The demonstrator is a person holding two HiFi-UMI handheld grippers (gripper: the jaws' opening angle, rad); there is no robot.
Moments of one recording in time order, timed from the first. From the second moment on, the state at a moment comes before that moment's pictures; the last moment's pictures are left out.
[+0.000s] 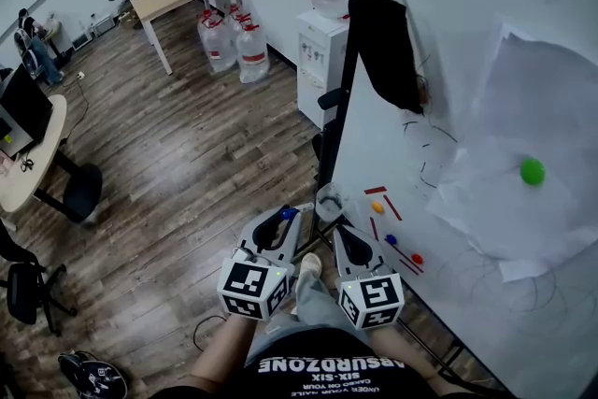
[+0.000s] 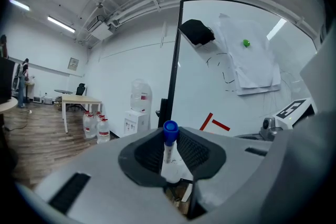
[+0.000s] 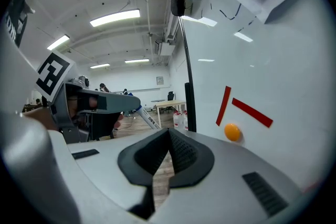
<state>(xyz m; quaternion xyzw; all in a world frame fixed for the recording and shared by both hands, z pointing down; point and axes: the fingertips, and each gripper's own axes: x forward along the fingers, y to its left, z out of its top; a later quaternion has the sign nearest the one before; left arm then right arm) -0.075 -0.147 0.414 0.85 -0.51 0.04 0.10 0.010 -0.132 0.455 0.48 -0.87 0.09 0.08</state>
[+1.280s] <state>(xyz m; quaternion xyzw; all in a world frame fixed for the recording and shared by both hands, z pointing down) -0.062 -0.144 0.485 0.84 -0.50 0.14 0.12 0.008 -0.131 0.465 0.48 -0.87 0.11 0.09</state>
